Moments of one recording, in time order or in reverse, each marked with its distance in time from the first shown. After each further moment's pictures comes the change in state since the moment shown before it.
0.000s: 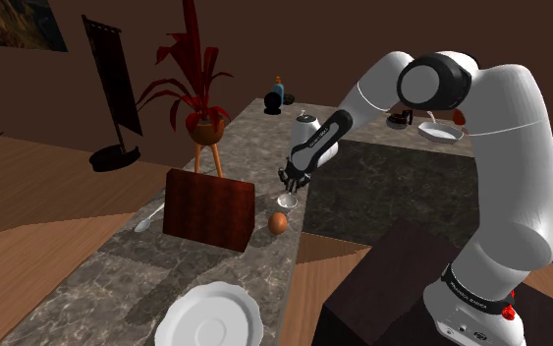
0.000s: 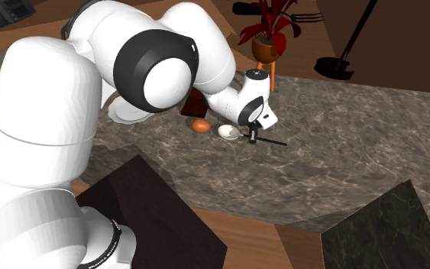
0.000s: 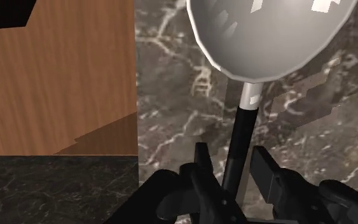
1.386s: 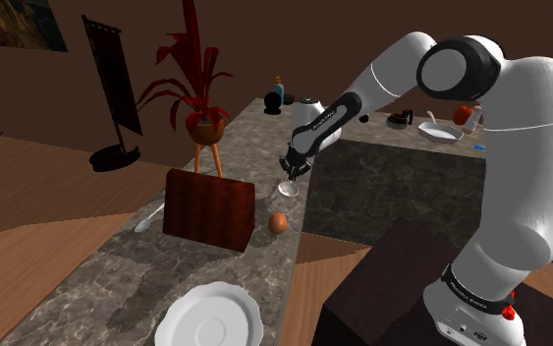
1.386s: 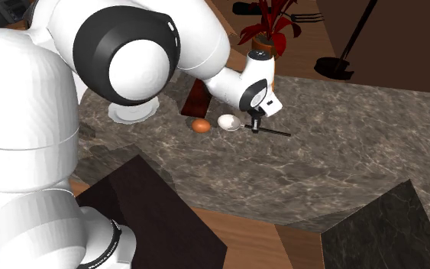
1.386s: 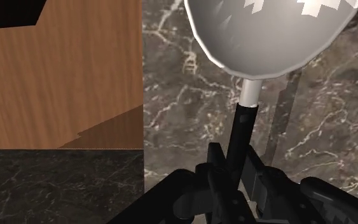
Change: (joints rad) arm -0.014 -0.127 0.019 -0.019 0.020 -0.106 -0.020
